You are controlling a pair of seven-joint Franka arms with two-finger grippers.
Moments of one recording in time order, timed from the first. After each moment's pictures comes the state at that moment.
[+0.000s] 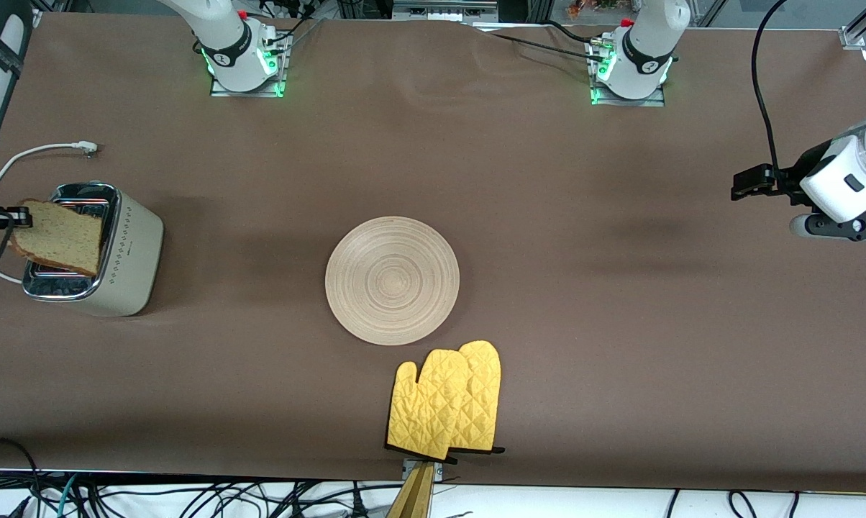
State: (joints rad) left arm 0.00 0.14 0.00 -1.55 0.00 1.47 0.05; right arm 0.31 0.51 -0.67 -1.23 0.07 1.39 -0.42
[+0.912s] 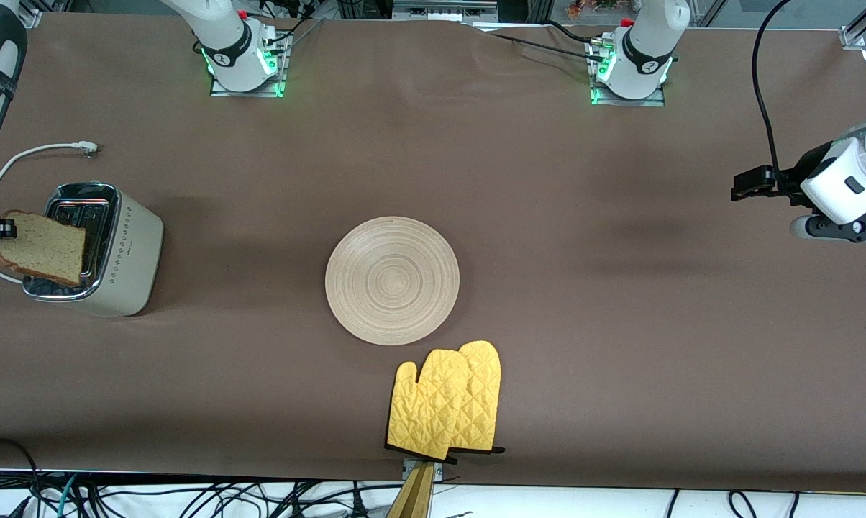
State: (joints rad) left arm 0.00 0.14 0.00 -1.55 0.00 1.47 0.05; right arm 0.27 0.56 -0.68 -1.23 0.07 1.45 -0.43
